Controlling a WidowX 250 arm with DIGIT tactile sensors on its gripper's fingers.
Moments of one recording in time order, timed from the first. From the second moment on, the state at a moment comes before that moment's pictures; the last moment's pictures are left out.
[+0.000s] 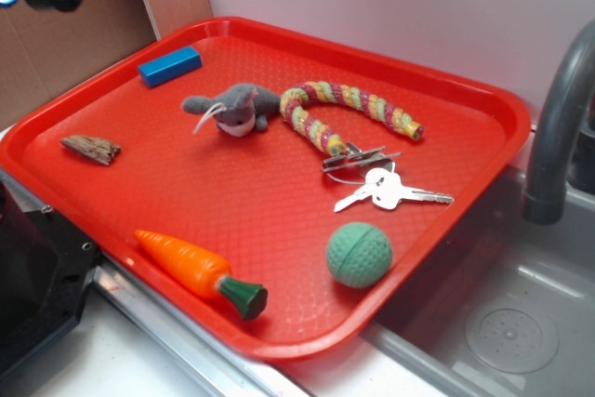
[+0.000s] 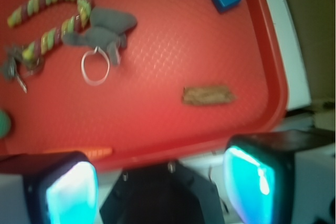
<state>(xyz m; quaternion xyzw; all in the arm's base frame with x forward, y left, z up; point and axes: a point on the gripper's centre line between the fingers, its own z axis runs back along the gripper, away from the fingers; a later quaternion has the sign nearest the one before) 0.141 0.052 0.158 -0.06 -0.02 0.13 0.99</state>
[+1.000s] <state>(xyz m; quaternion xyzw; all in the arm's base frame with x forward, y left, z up) 0.134 0.110 0.049 0.04 -0.06 0.54 0.84</state>
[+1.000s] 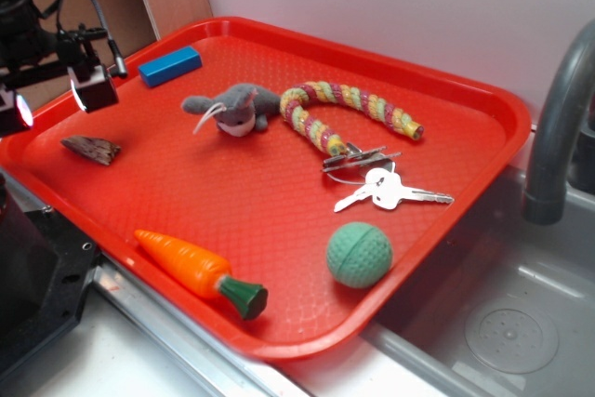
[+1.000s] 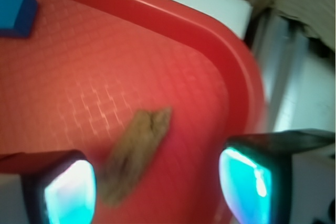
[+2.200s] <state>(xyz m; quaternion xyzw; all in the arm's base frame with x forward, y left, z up) 0.146 0.082 0.039 0.00 -0.02 0.42 0.91</state>
